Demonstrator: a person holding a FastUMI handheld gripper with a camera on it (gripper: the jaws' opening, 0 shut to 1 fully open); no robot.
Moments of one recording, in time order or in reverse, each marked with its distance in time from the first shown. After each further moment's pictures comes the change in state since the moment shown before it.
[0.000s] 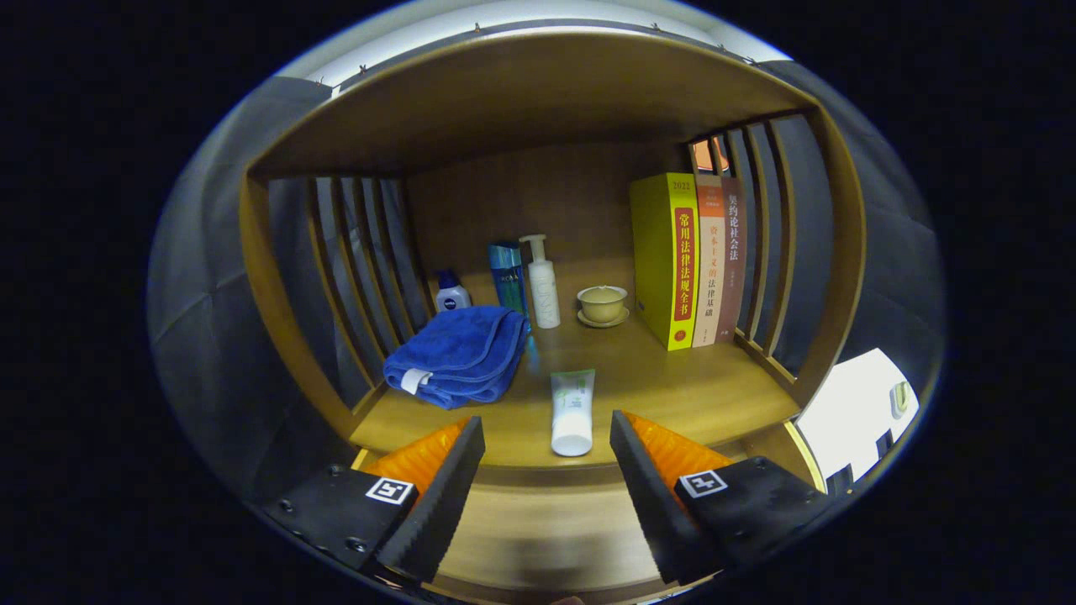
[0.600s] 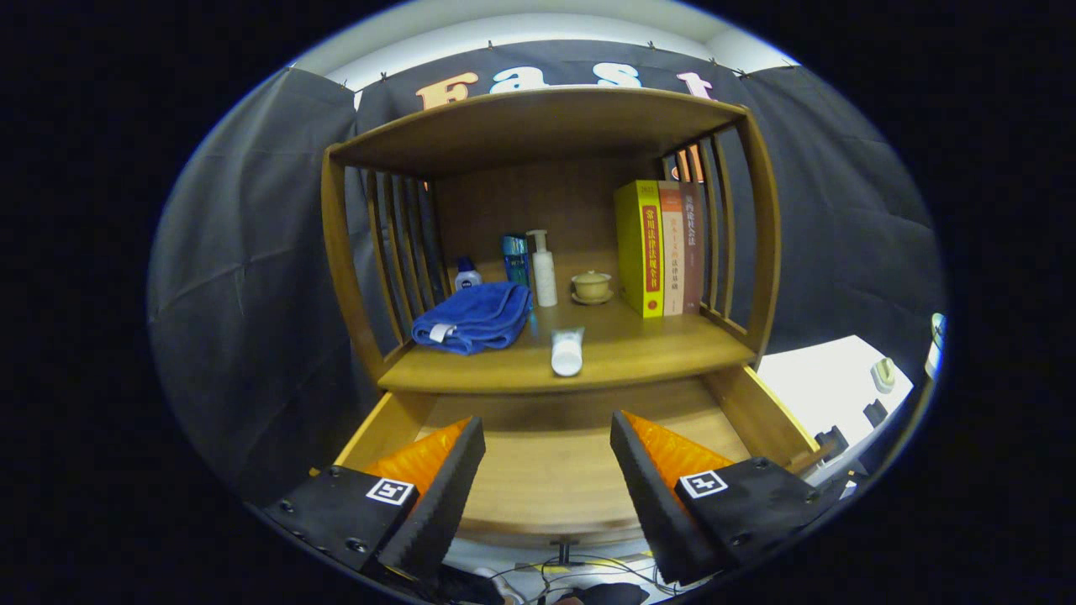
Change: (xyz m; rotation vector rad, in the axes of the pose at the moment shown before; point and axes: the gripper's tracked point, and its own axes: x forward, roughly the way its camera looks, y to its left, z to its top) arm -0.099 0.004 -0.095 -0.023 -0.032 -0.026
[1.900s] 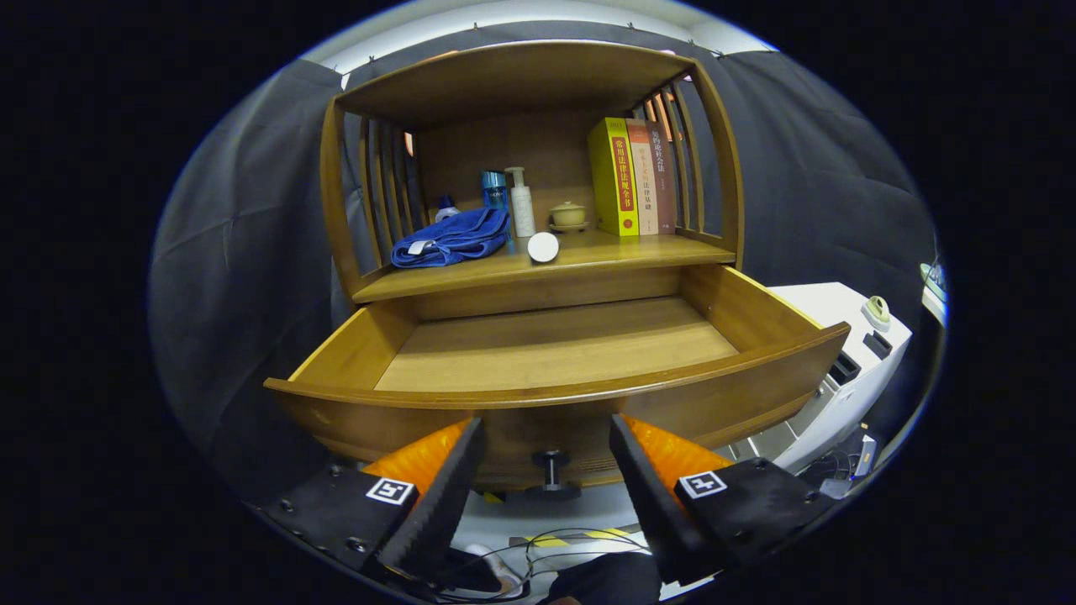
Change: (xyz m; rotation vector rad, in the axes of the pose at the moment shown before) arm 0.009 -0.009 -0.106 0.054 0.073 -0.046
